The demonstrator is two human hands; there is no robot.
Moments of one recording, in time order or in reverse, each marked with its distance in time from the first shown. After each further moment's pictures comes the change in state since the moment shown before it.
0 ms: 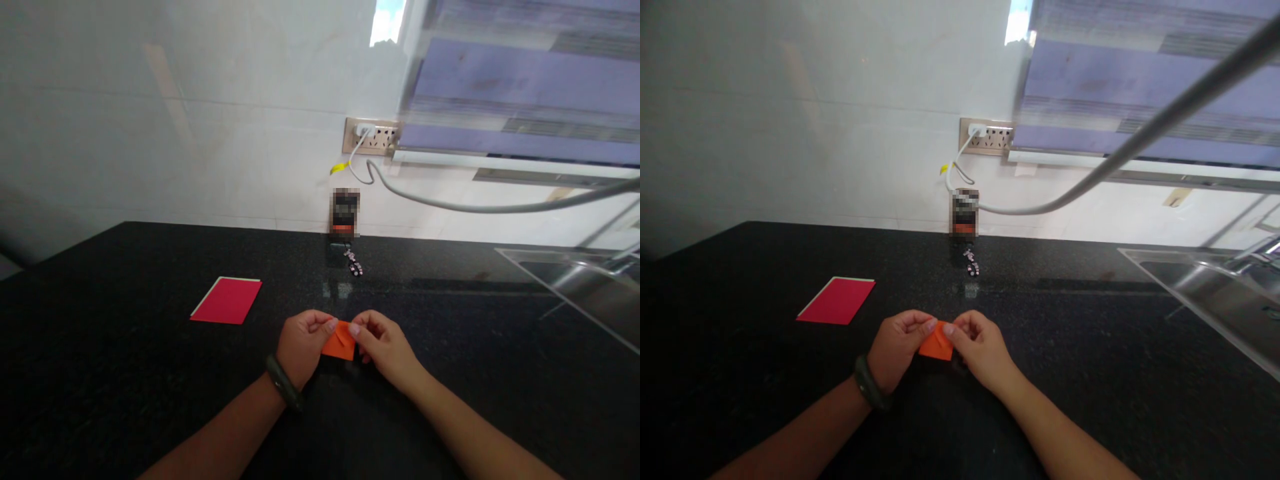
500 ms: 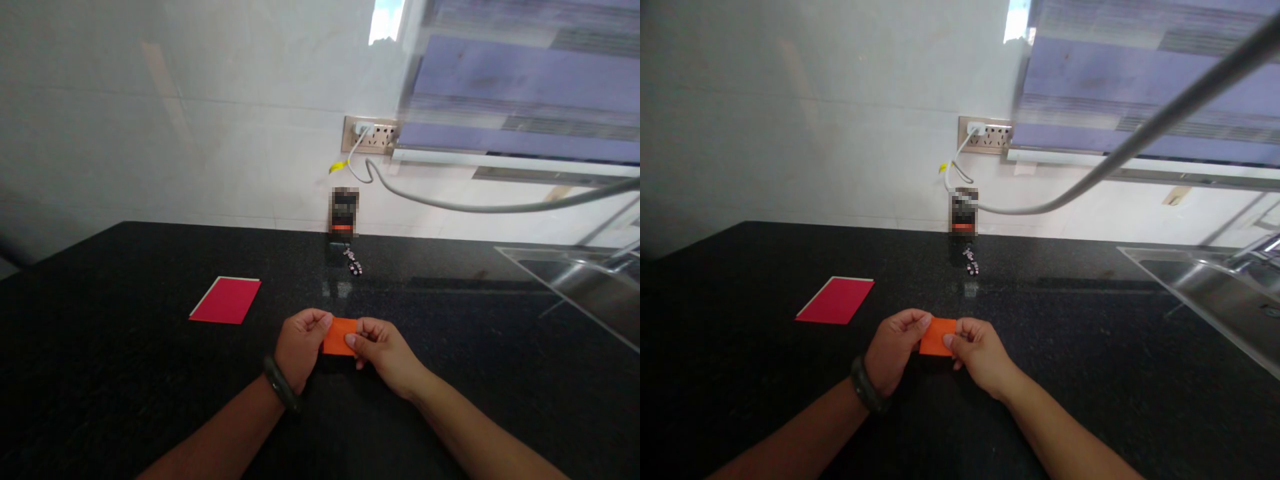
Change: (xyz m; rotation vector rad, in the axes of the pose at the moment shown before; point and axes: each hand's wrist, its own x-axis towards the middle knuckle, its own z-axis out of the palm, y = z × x) left_hand 0.000 -0.002 0.001 -0.066 0.027 -0.021; right_hand -0.002 -0.004 0.002 0.250 -0.170 0.098
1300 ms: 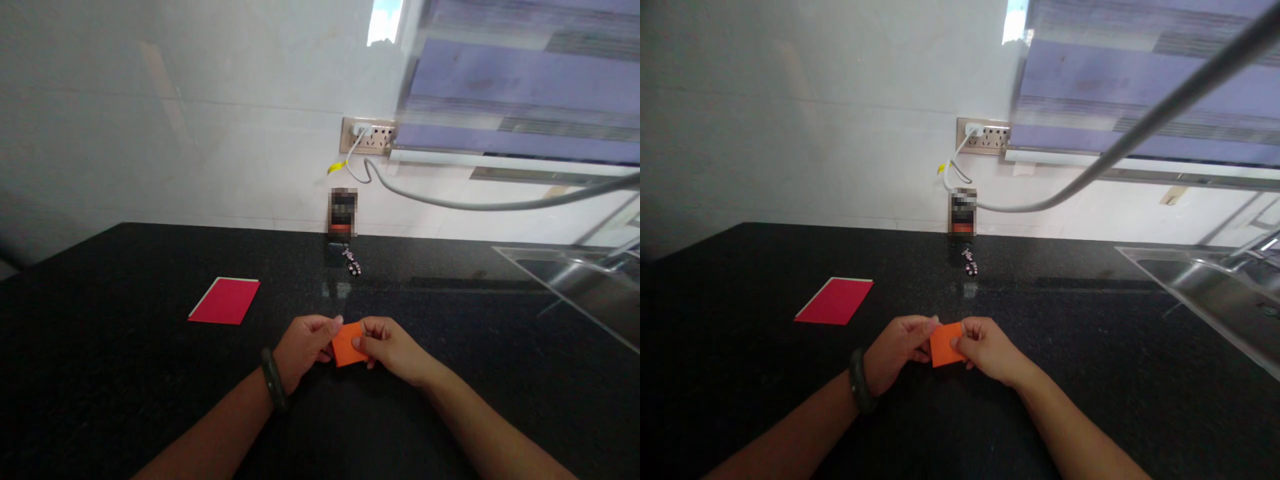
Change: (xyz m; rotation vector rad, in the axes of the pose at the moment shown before) left_hand -0.001 0.009 -0.003 0.087 -0.229 -0.204; right_hand 0.001 -0.004 -0.018 -0.162 -0.113 0.061
